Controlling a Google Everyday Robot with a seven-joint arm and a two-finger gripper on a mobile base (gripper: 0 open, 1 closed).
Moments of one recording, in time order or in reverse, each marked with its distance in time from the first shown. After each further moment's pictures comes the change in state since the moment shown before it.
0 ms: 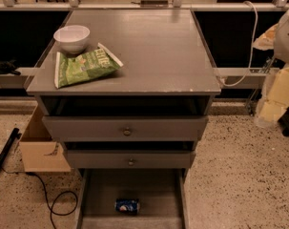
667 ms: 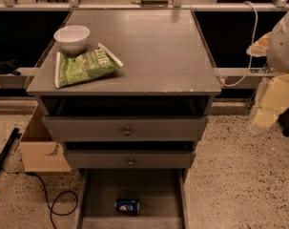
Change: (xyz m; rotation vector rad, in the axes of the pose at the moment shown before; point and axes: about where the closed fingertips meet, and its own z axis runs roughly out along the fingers) arm -0.005 0.007 0.013 -0.014 -0.028 -0.006
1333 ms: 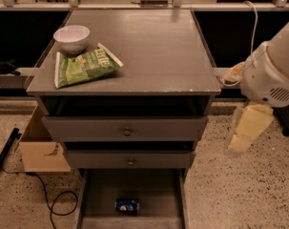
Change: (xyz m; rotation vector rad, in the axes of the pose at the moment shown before) arm -0.019 0.036 0.045 -0.072 -0.071 -0.029
